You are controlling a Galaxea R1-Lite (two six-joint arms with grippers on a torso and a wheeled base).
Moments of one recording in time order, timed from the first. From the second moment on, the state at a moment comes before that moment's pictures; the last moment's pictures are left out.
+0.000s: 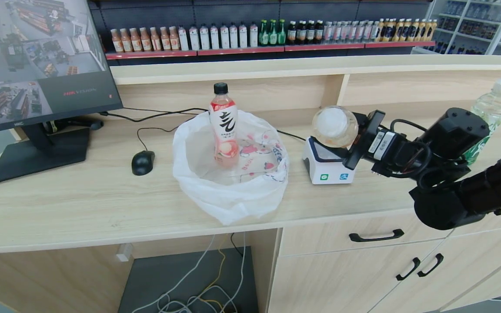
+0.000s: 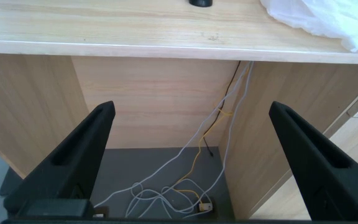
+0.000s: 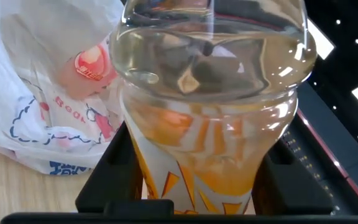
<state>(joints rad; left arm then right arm) 0.00 0.00 0.00 0.00 0.00 -0.01 0.23 2.03 -1.01 -1.47 0.85 -0.88</state>
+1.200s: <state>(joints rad) 0.00 0.00 0.00 0.00 0.00 -0.01 0.20 2.08 -1.03 -1.49 0.86 -0.87</state>
